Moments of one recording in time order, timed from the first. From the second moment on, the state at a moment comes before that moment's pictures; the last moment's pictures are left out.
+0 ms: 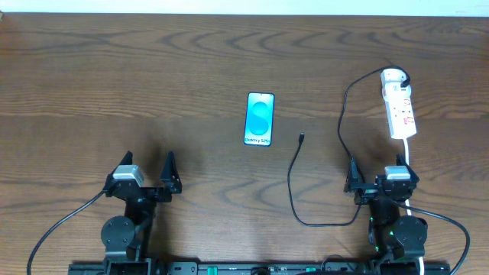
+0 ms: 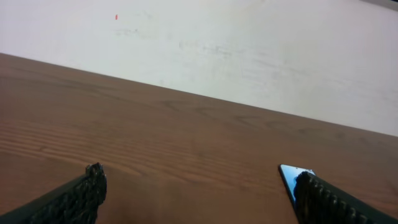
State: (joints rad) left arm 0.00 0.01 0.01 -0.04 0.08 -0.24; right arm 0.05 0.01 0.01 -0.07 0.03 -0.06
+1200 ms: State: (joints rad) left arm 0.00 0.09 0.10 -0.14 0.21 -0.35; right arm 0.05 0.01 0.01 -0.07 0.03 -0.06
